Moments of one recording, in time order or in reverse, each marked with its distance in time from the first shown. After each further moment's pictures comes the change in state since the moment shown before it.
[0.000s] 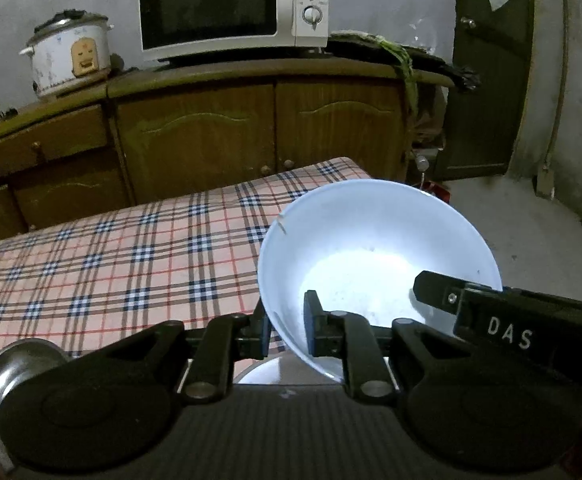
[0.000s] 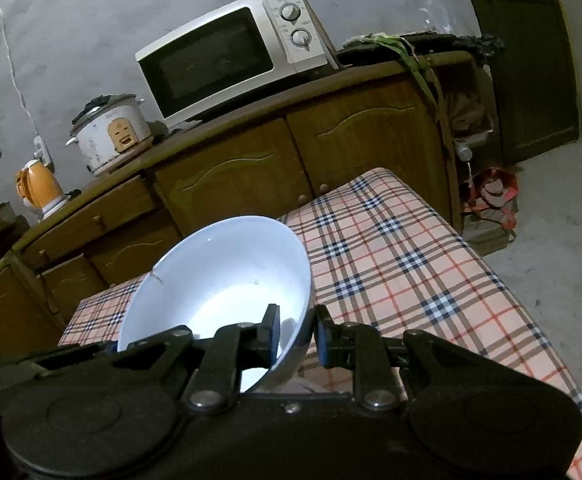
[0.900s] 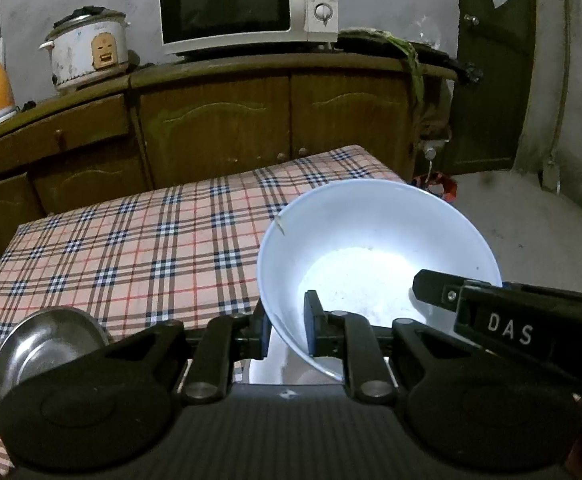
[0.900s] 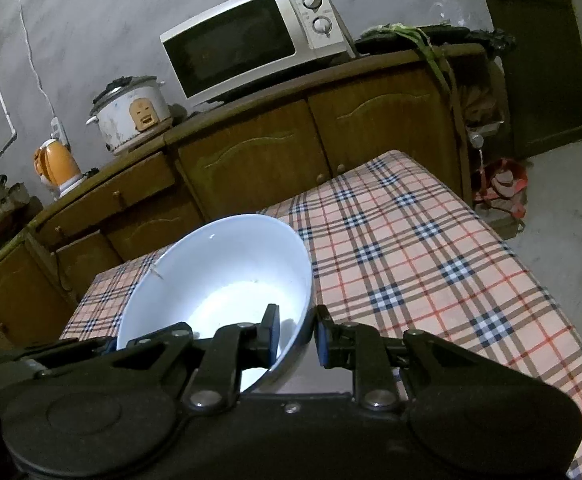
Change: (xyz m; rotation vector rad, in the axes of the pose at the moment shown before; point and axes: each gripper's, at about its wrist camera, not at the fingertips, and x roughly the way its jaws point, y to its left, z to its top) left arm -0.024 0.015 -0.036 0.000 0.002 0.025; right arm -0.021 0.020 -0.036 -0.023 0.032 0.029
